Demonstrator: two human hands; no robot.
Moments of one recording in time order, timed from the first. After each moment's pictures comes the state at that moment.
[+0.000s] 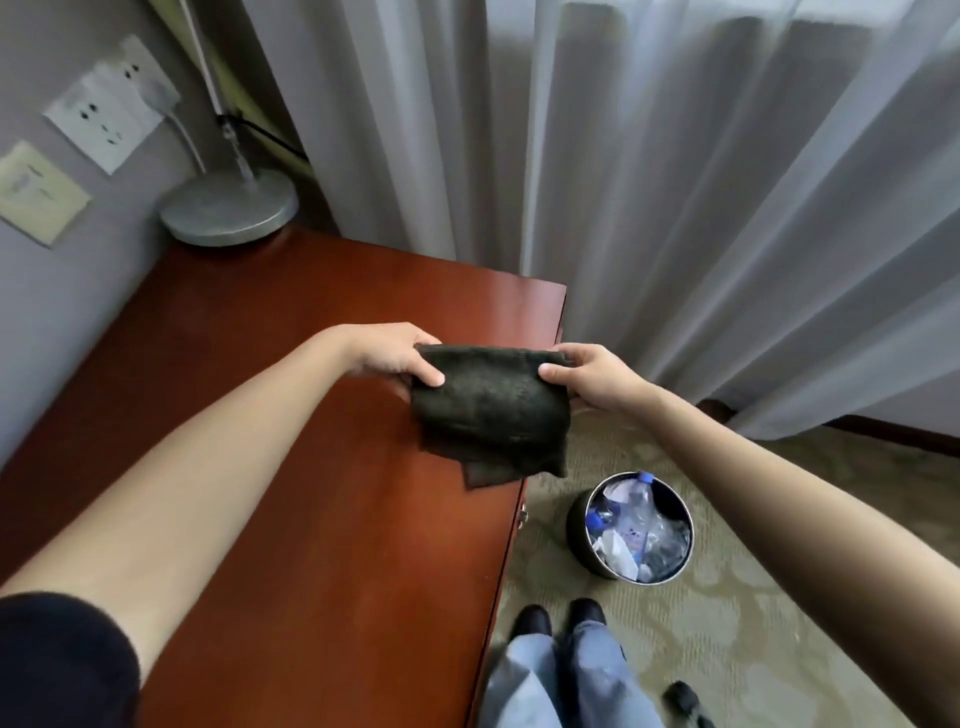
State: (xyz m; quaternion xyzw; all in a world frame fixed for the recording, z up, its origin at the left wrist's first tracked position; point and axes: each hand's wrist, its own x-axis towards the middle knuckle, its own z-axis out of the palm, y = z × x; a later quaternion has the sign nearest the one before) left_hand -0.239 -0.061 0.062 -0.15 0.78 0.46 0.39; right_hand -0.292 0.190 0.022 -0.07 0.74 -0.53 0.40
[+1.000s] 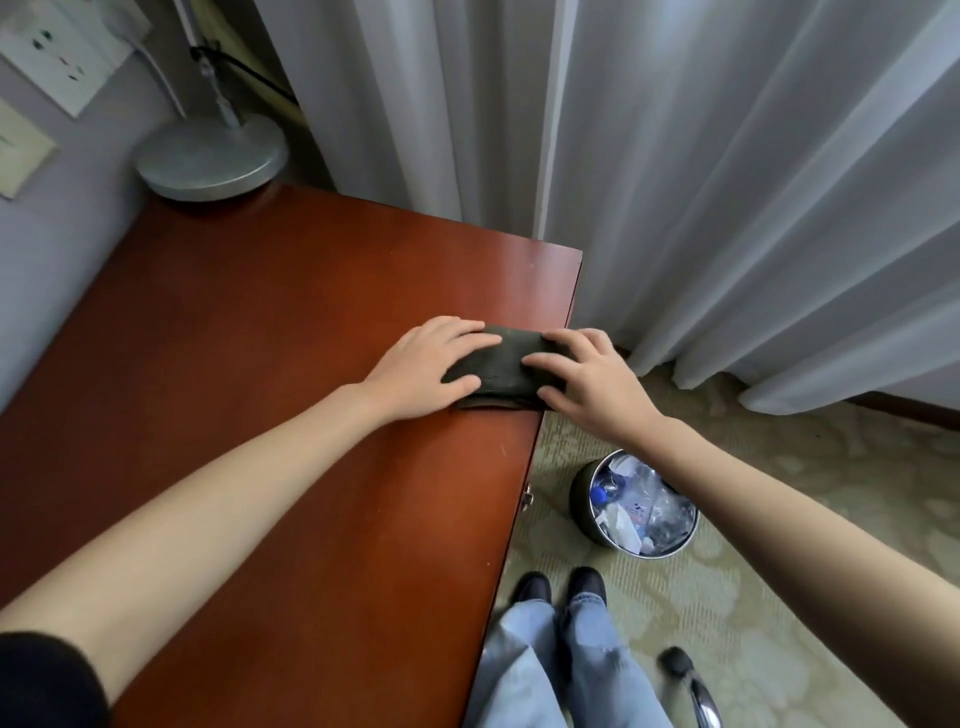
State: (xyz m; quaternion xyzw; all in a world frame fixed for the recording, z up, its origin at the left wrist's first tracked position) left_hand -0.206 -0.034 -0.002 0.07 0.98 0.18 0.11; right_hand -0.274 0.200 -0.033 -0.41 0.88 -0.23 0.01
